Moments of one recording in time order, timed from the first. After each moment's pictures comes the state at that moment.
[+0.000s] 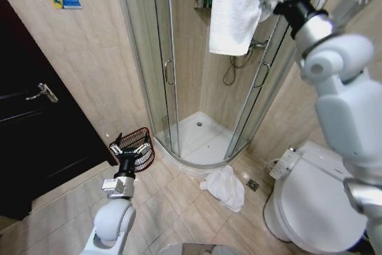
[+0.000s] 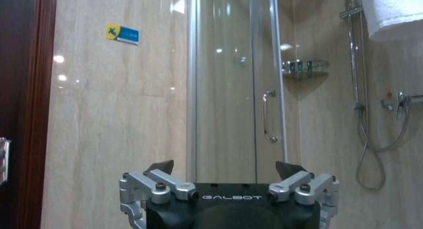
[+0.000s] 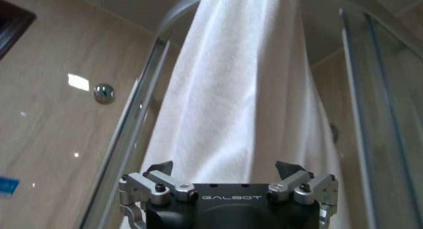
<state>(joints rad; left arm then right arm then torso) 1.59 -1.39 -0.55 -2.29 -0.10 -0.02 -0.20 0.11 0.89 0.07 1.75 0.86 -0.36 0.19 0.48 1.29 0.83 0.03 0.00</state>
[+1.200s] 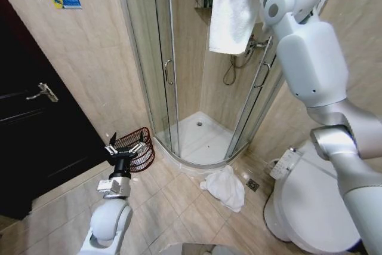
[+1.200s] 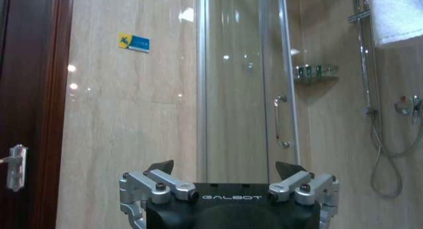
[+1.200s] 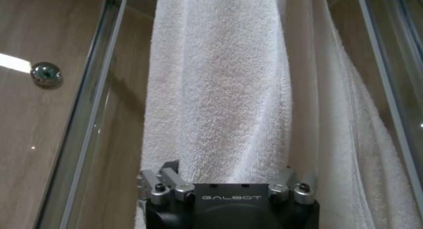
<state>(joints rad) 1.60 -1.40 -0.59 -2.29 -0.11 -0.06 -0.20 0.42 1.14 -0.14 1.35 0.88 -0.39 0.36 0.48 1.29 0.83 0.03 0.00</state>
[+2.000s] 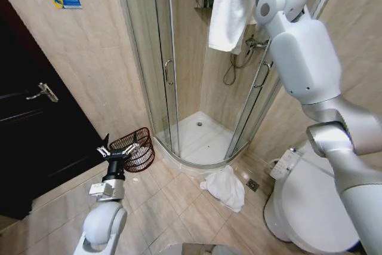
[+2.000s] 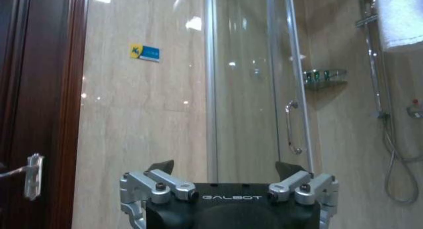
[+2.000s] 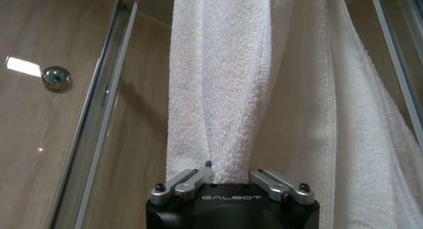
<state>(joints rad) 1.63 -1.40 -0.65 -2.29 -0.12 -0.11 -0.18 0.43 1.17 -0.15 1.34 0.88 -0.38 0.36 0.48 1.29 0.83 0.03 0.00</state>
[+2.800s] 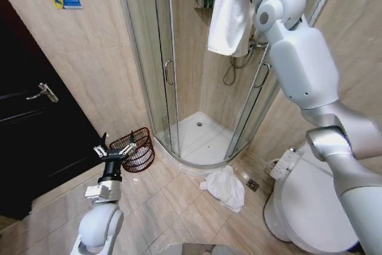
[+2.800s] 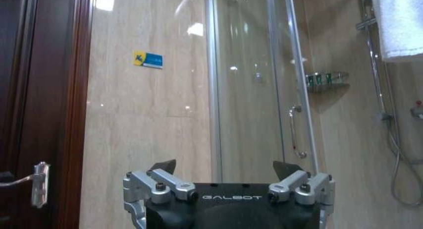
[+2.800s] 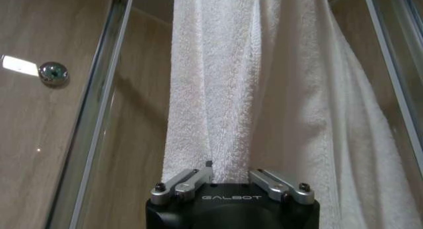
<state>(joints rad) 1.65 -1.41 -0.68 -2.30 -0.12 -0.12 -0.17 0.37 1.15 -0.14 1.37 0.87 -0.37 0.36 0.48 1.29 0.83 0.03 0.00</state>
